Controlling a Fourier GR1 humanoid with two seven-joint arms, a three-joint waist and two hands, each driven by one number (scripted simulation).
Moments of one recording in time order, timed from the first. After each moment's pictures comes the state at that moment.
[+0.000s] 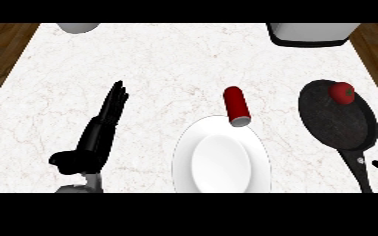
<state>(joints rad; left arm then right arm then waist) -0.01 0.03 -0.12 -1.61 -0.02 0.02 -0.08 -0.01 -0.43 -0.62 -0.97 -0.06 0.11 -0.53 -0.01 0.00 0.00</state>
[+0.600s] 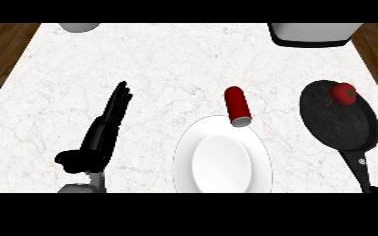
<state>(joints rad) -0.02 0.02 -0.12 -1.58 -0.03 0.01 -0.10 0.19 -0.33 -0.59 -1.23 -0.05 0.09 -0.50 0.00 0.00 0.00</state>
